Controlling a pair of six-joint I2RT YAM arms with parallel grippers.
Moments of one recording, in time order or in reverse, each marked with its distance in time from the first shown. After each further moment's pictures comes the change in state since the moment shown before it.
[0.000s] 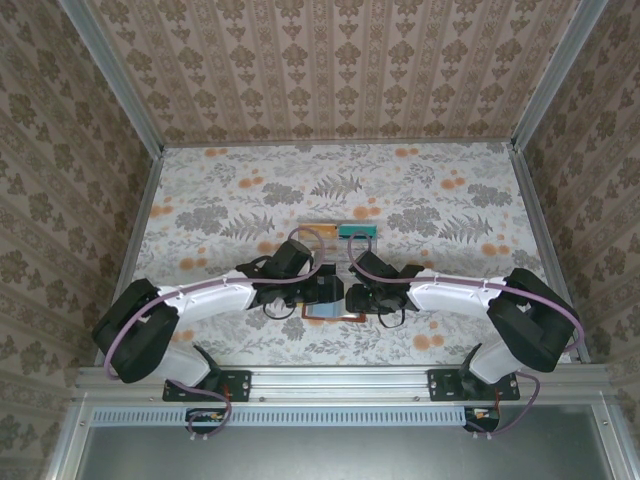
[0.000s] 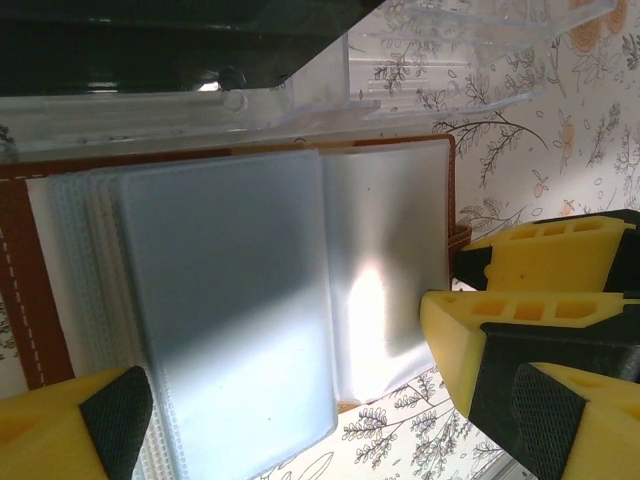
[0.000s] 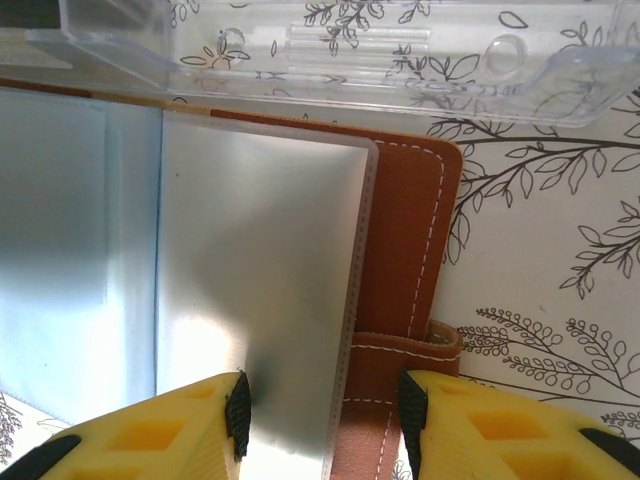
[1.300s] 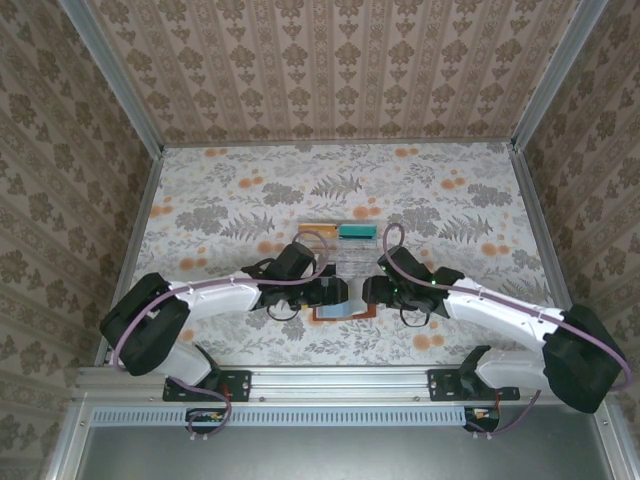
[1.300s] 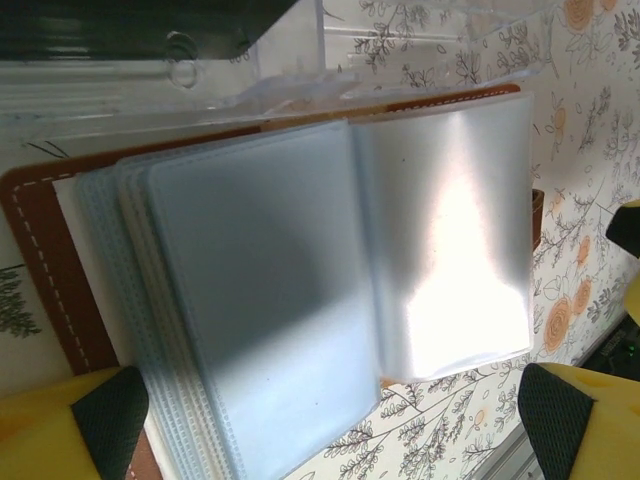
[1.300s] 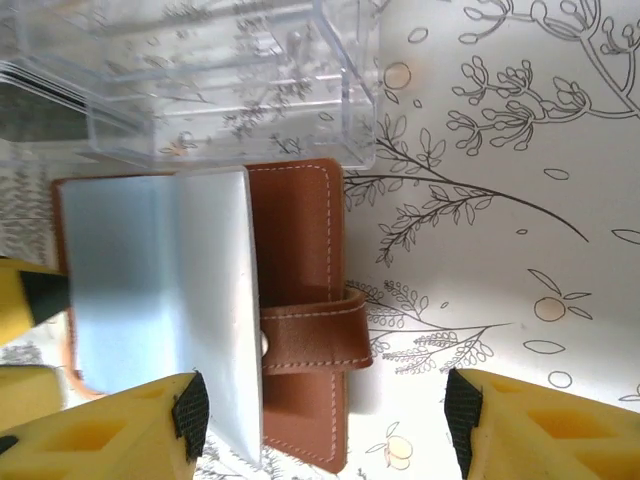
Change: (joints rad) left arm -0.019 0.059 -0.022 0.103 0.048 -0.026; right arm -0.092 -0.313 -0.091 -0.106 0.035 0.011
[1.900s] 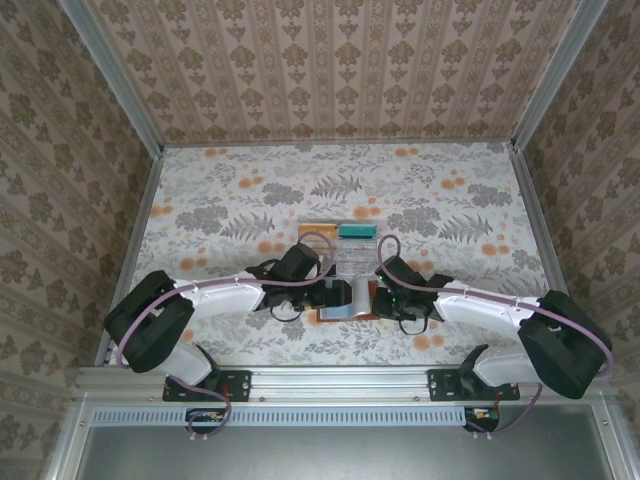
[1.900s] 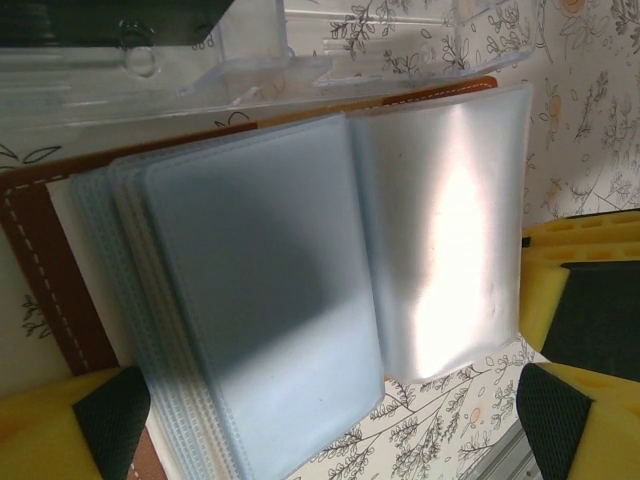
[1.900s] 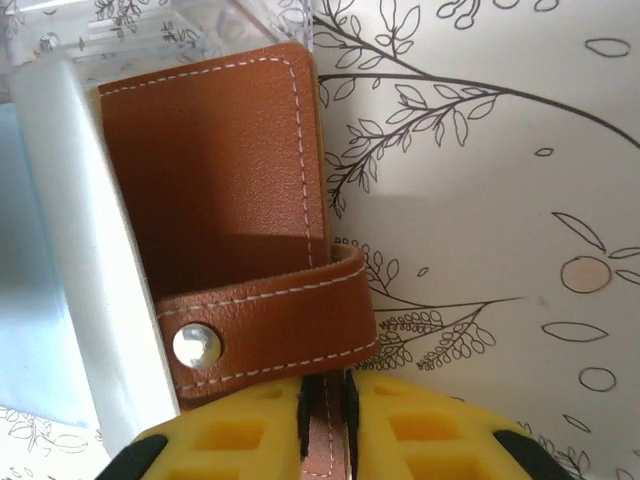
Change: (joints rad) left arm -0.021 0.020 0.015 0.004 0.000 0.000; right arm 0.000 0.126 -0.086 0.109 -0.067 0.027
